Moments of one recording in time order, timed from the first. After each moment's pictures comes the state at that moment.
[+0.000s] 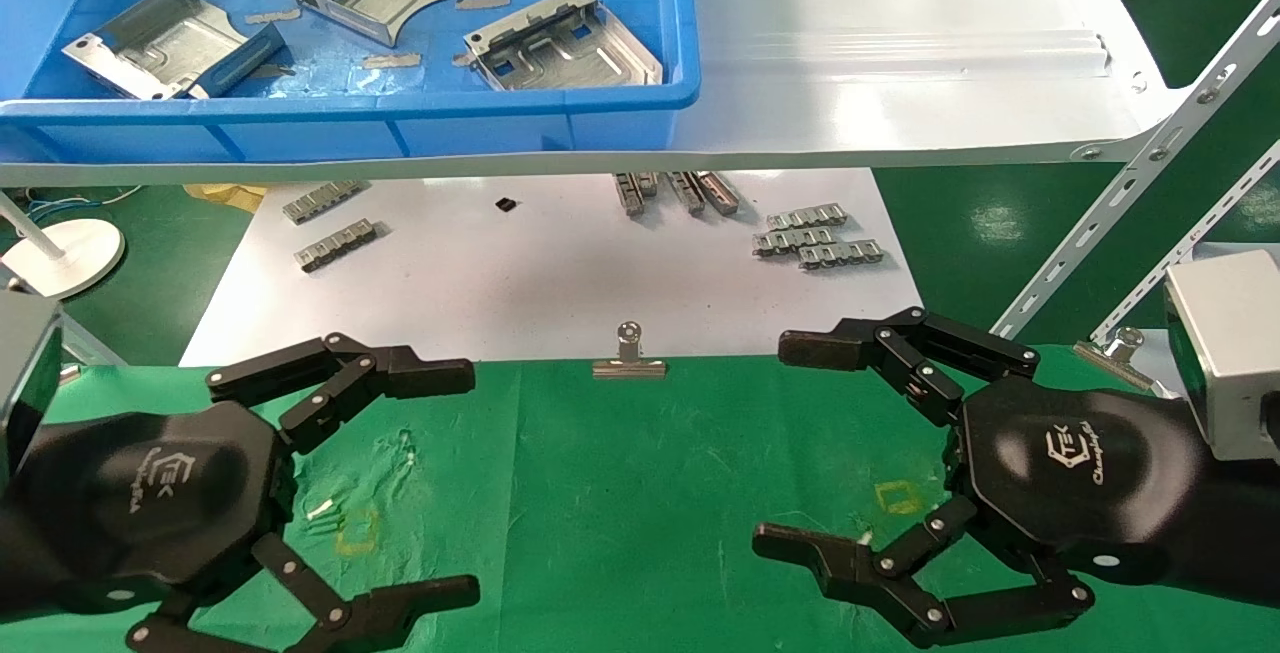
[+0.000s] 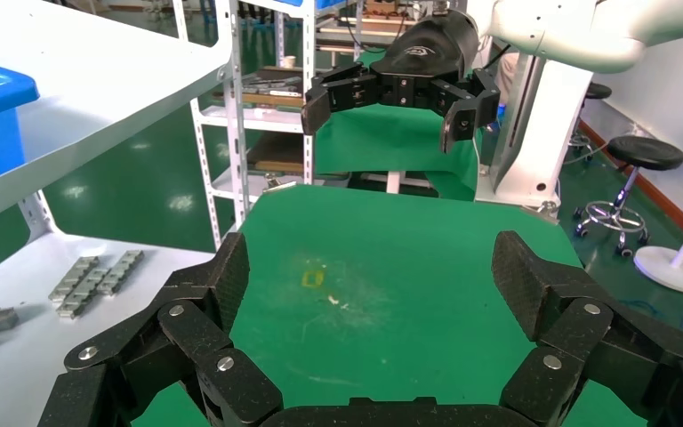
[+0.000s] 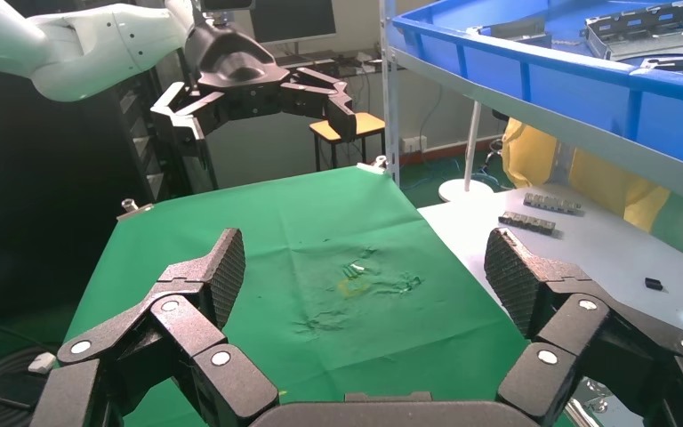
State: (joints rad) left arm -1.08 0.61 0.28 -1.28 0.73 1.49 -0.19; right arm 1.08 -0.56 -0.38 1.23 -0.64 -1.43 0.12
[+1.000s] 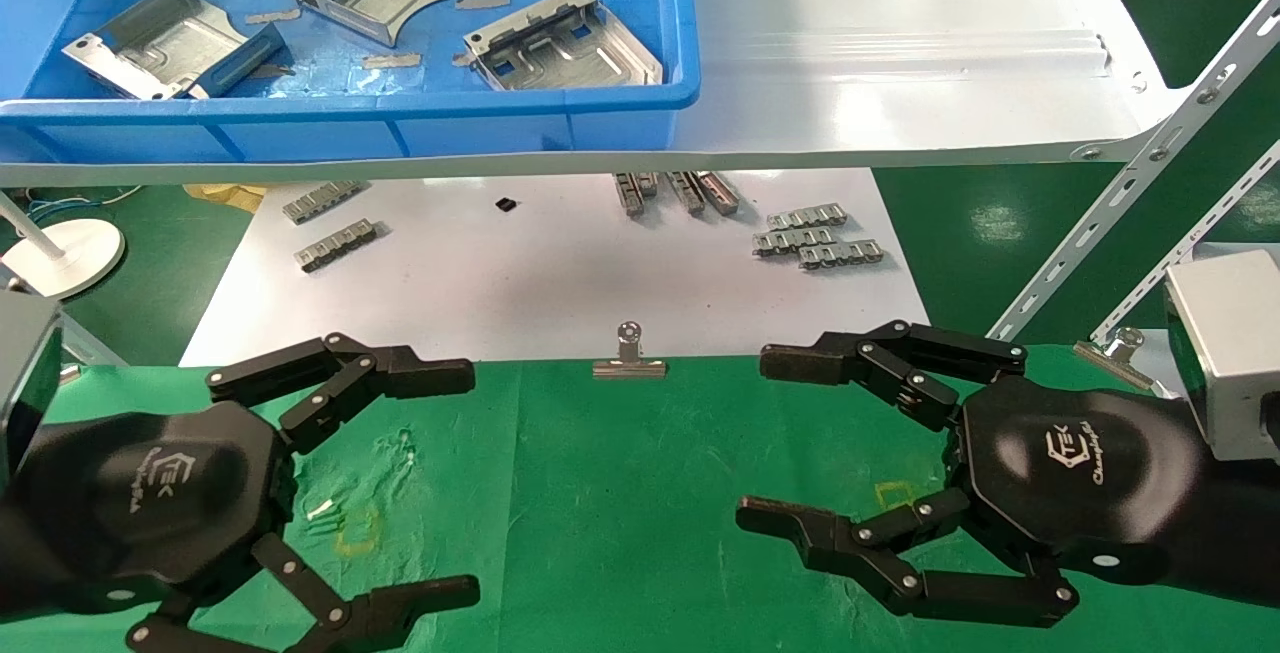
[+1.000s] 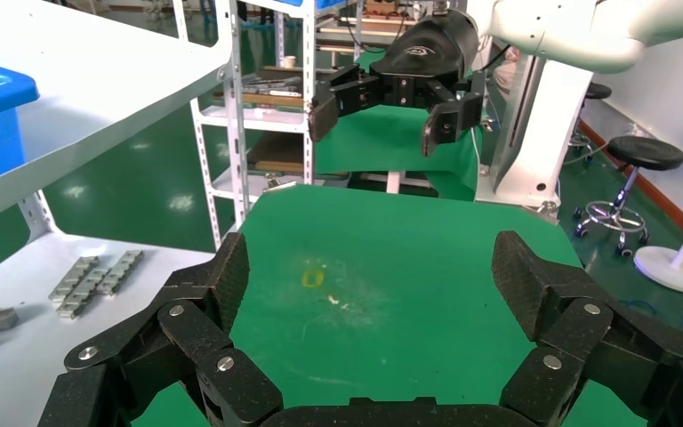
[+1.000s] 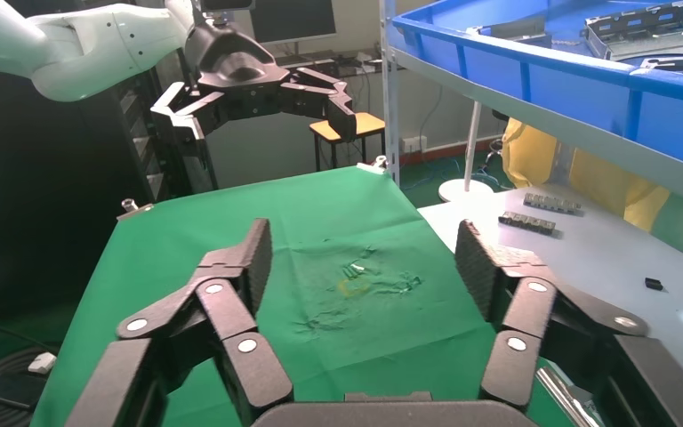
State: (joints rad) left arm -1.08 0.61 0.28 -1.28 0.73 1.49 -0.19; right arm 1.08 -0.56 -0.38 1.23 -0.64 -1.43 0.12
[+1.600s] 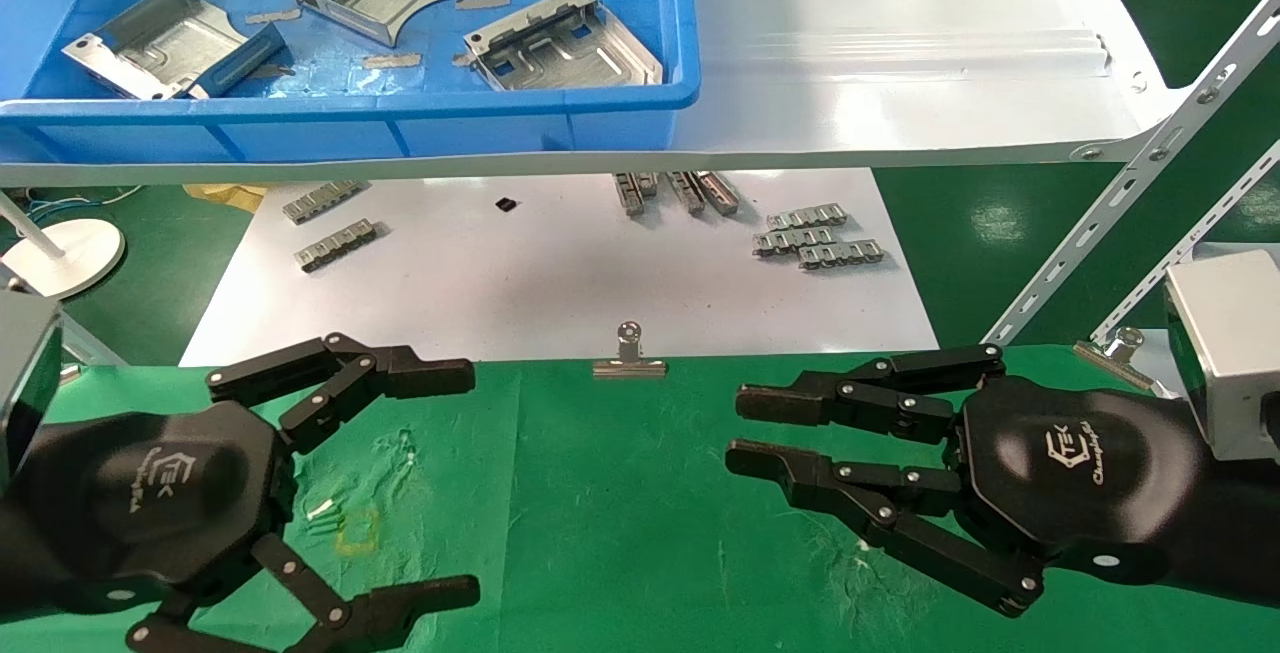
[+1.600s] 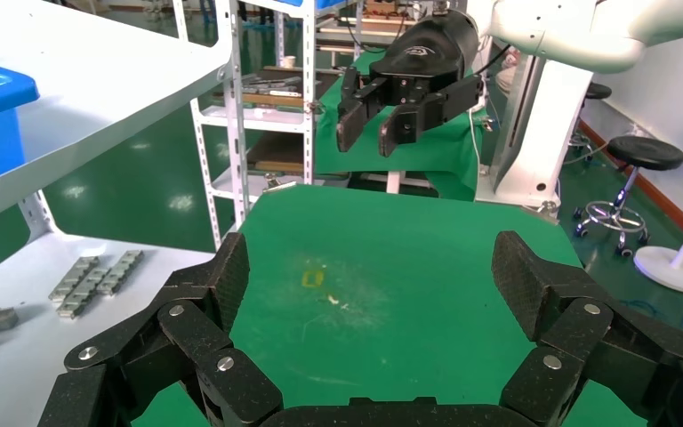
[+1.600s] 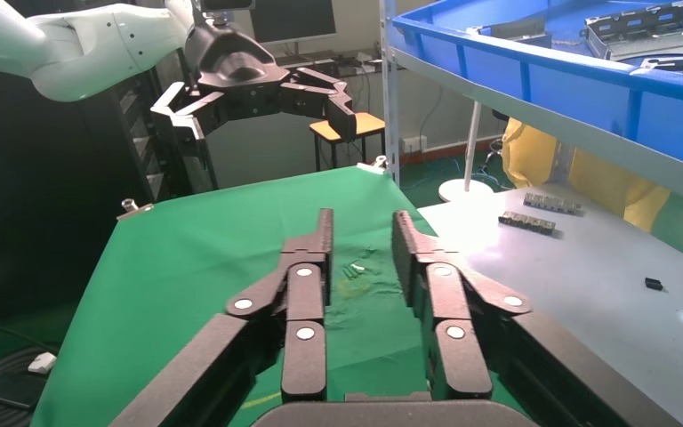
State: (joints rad) left arm -1.08 0.61 0.28 -1.28 0.73 1.49 -0.19; right arm 1.08 -0.56 -0.38 1.23 -0.64 -1.43 0.12
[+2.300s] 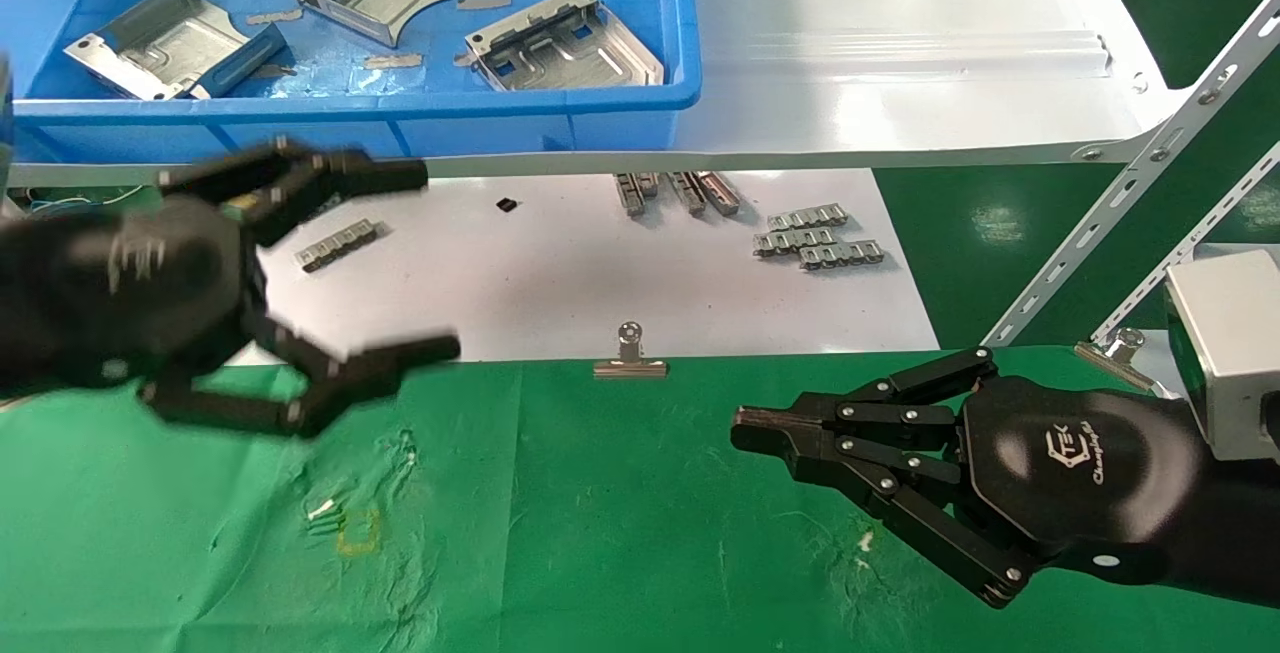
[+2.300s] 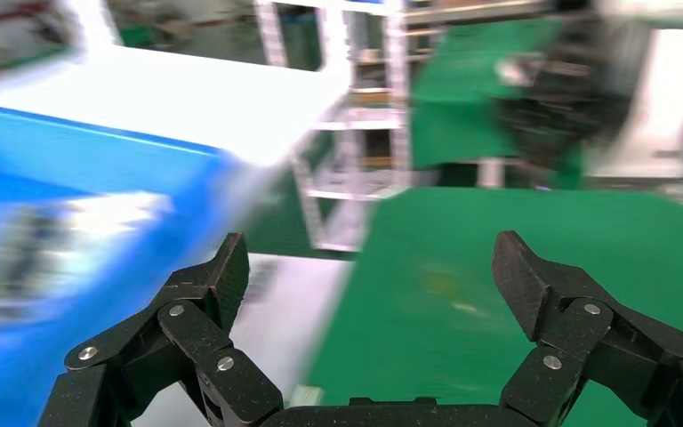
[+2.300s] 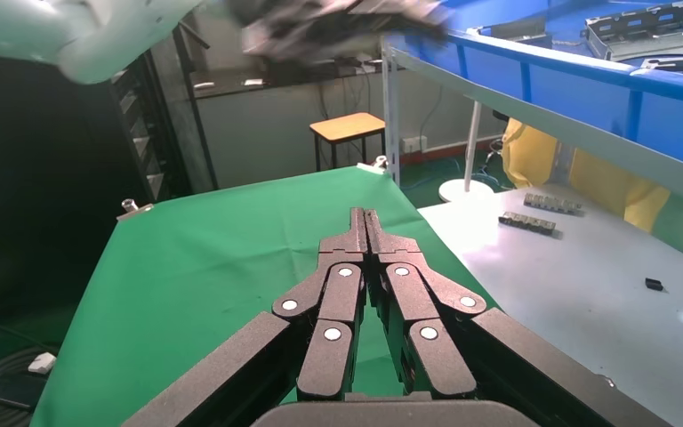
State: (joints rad) left arm -1.41 0.70 0.33 -1.10 0.93 1.42 -0.20; right arm 1.08 -0.56 -0.38 1.23 -0.64 -1.43 0.12
